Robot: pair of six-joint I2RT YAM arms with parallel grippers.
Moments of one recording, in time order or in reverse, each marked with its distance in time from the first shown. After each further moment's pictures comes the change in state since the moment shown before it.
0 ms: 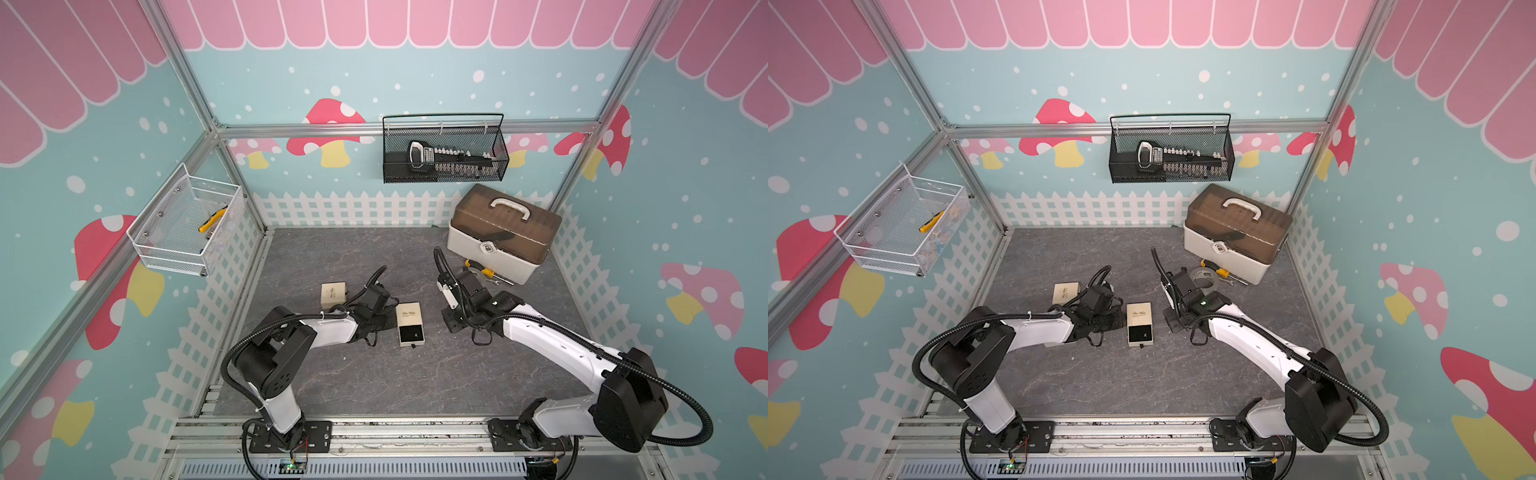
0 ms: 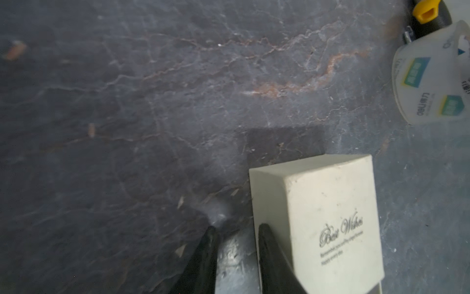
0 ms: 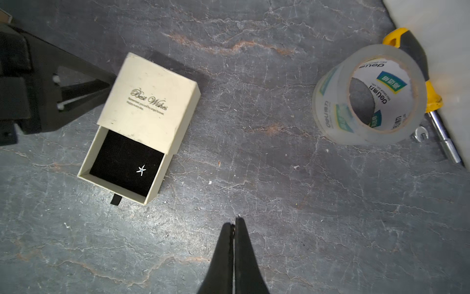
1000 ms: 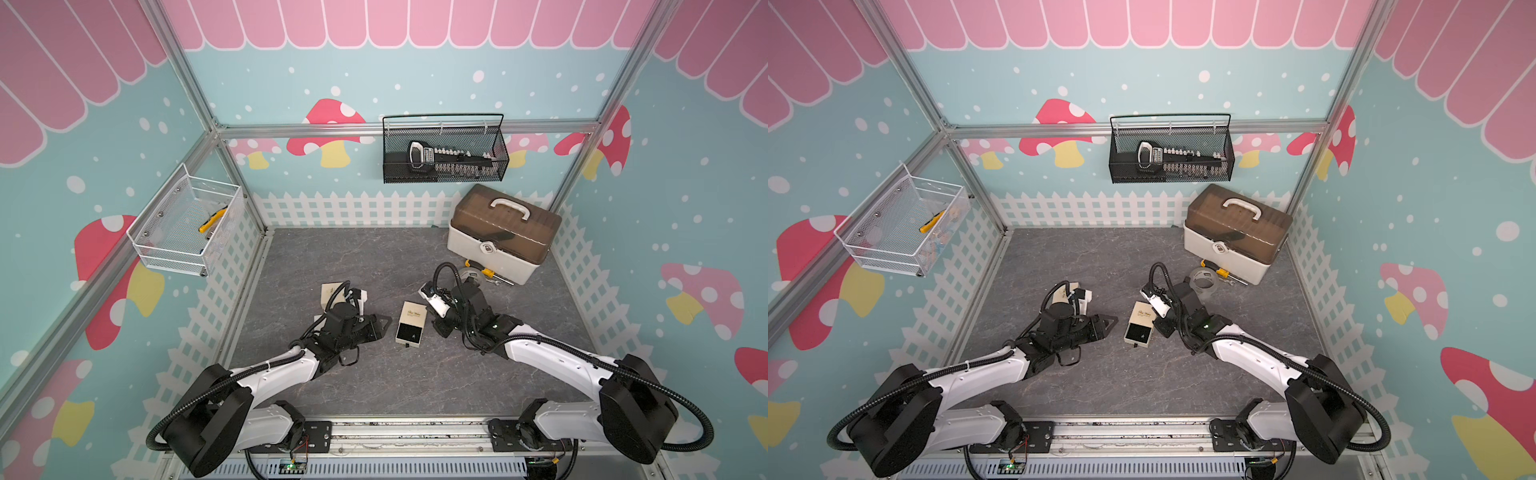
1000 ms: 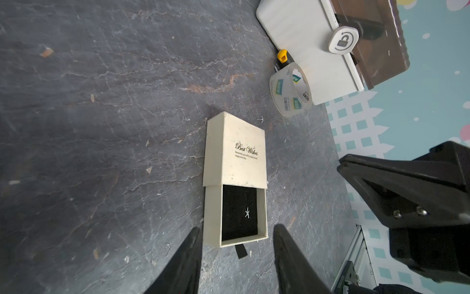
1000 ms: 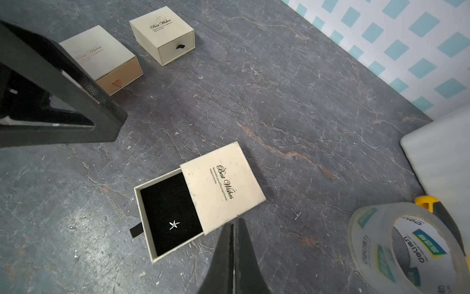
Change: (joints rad) left arm 0.039 -0.489 -0.401 0.254 0.186 -0.089; right arm 0.032 -0.042 -0.252 0.592 -0.184 -0.316
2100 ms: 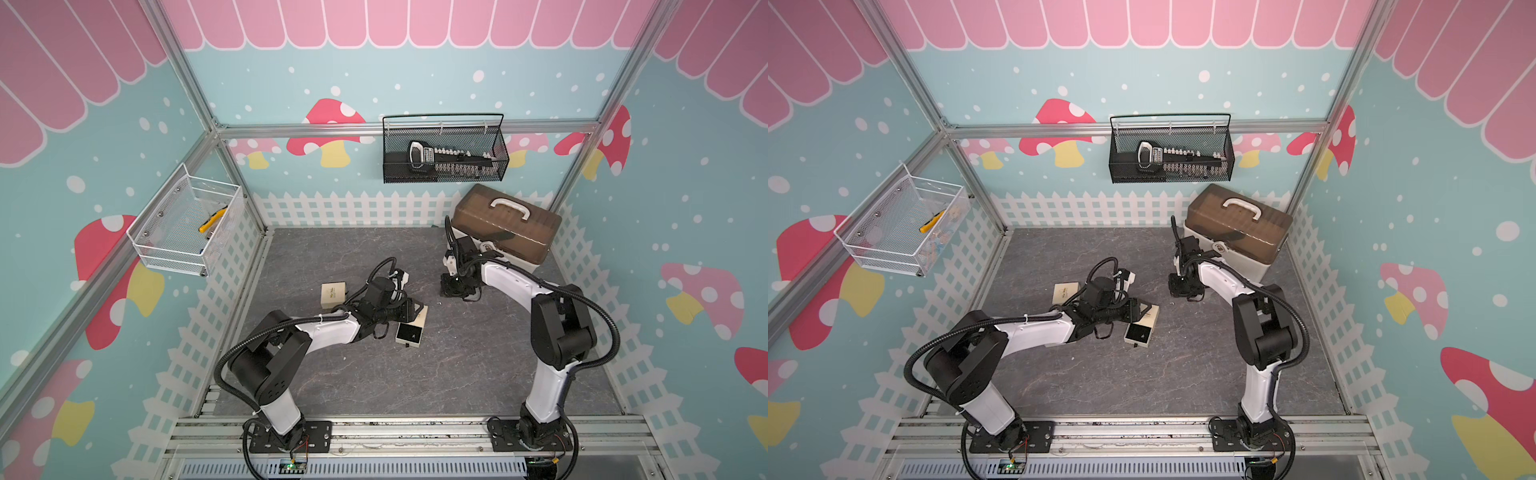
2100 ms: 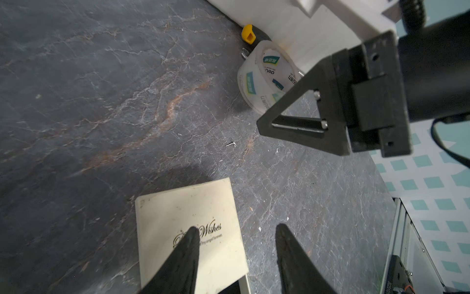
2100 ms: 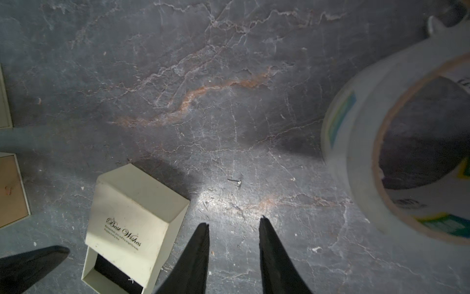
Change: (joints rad) left arm -0.083 0.451 0.426 -0.025 0.028 0.272; right arm -0.311 0.623 0.707 -0.694 -0.130 0.477
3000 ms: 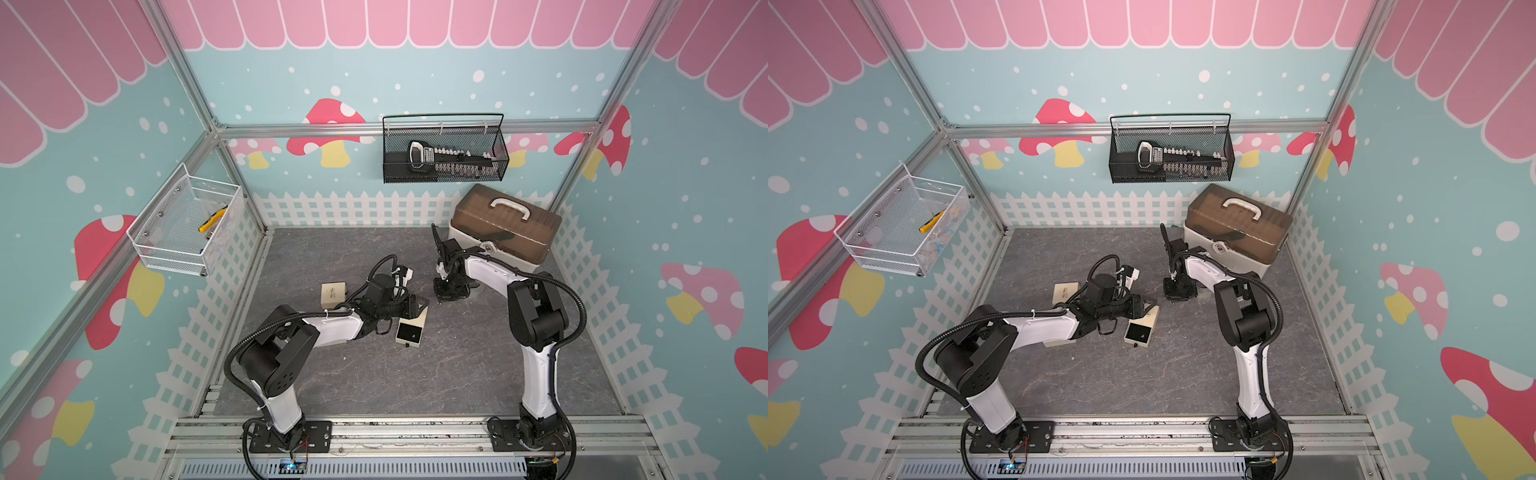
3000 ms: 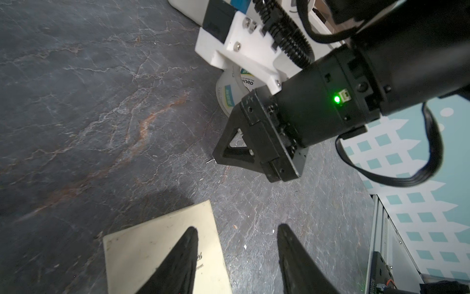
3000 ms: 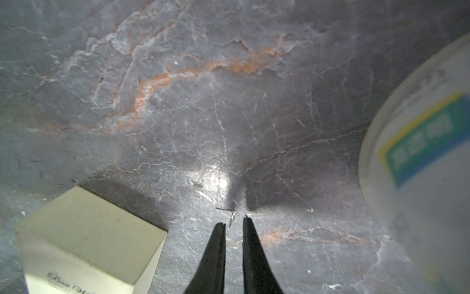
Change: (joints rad) left arm 0.014 0.046 0.029 0.090 0.083 -0.001; right arm 0.023 0.176 0.137 -0.121 0.026 0.005
